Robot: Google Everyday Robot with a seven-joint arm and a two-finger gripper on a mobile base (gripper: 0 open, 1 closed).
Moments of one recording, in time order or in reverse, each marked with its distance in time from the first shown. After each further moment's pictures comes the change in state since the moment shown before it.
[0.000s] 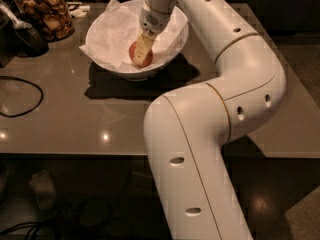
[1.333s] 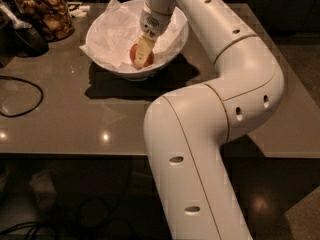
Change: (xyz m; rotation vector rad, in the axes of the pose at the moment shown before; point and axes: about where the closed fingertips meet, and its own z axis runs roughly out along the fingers) arm 0.005 0.005 0.004 -0.029 0.017 0.002
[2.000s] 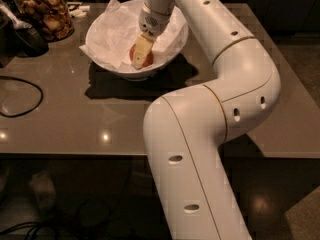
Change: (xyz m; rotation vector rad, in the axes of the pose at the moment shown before) arm -0.004 0.002 0.002 -0.012 -0.003 0.020
